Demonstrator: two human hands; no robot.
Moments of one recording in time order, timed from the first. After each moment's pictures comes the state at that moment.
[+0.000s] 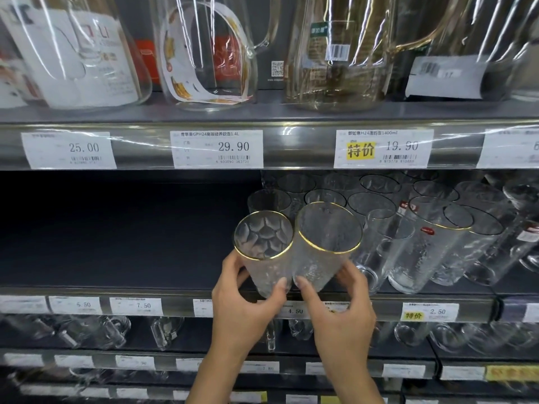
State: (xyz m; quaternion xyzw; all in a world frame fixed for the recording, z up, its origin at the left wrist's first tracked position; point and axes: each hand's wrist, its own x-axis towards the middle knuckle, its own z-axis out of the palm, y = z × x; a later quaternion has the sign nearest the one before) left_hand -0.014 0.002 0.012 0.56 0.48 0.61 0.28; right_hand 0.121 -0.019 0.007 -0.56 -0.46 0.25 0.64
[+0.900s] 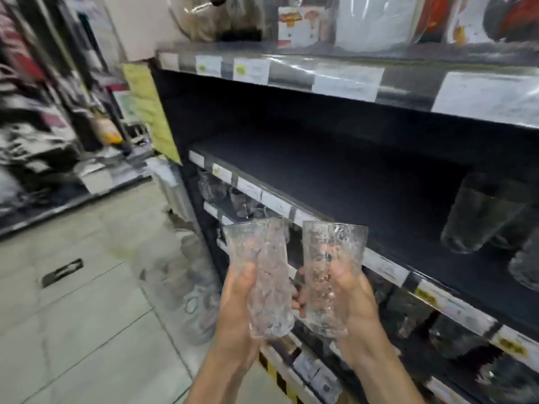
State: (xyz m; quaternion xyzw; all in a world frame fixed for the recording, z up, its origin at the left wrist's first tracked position) left_hand -0.119 -0.184 0.010 0.13 0.43 0.79 0.41; right_hand -0.014 -0.073 -0.011 -0.28 -0.45 0.78 0.33
